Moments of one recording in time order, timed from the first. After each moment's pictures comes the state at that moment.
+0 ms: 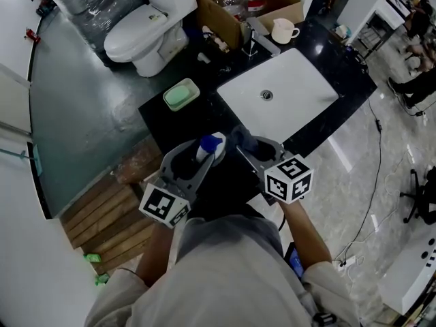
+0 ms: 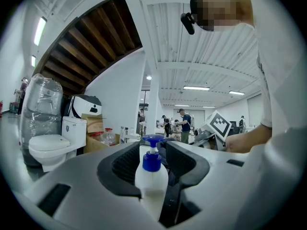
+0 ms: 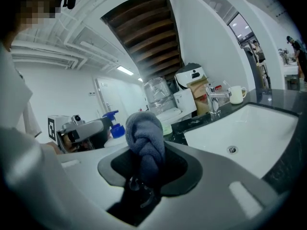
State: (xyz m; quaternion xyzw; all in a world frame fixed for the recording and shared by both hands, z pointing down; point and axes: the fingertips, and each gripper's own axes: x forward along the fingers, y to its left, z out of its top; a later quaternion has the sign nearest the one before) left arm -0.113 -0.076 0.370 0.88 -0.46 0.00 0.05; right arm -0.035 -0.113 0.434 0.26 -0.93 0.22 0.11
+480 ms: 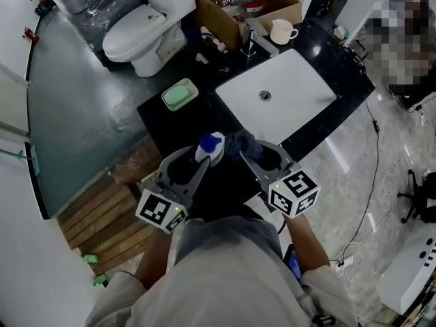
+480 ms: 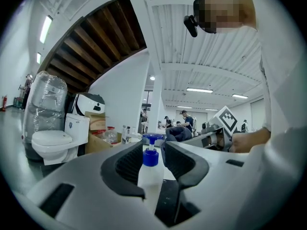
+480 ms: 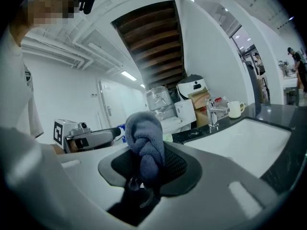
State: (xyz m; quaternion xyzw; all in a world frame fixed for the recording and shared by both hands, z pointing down) left arm -0.120 -0.063 0.371 0.88 -0.47 -0.01 0.07; right arm -0.024 -0.094 0.398 0.28 -0.94 0.18 0.09
